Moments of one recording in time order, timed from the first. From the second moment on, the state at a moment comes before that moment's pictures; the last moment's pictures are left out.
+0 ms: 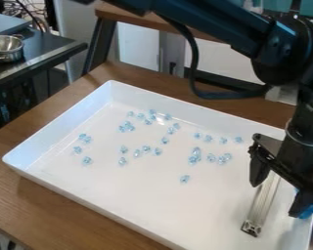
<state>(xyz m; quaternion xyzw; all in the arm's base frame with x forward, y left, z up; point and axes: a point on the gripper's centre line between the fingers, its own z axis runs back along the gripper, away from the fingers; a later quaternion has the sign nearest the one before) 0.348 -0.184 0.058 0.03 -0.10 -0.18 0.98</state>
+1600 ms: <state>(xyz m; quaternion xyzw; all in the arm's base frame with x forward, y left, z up) 0.357 -0.142 0.035 0.04 -0.08 -0.14 0.99</state>
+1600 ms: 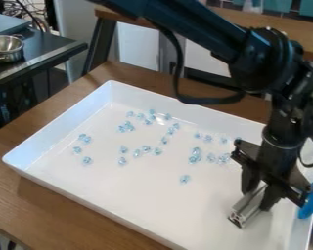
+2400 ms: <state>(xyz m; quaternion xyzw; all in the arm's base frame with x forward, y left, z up) 0.368 -0.025 0.030 0.04 -0.08 -0.04 1.00</state>
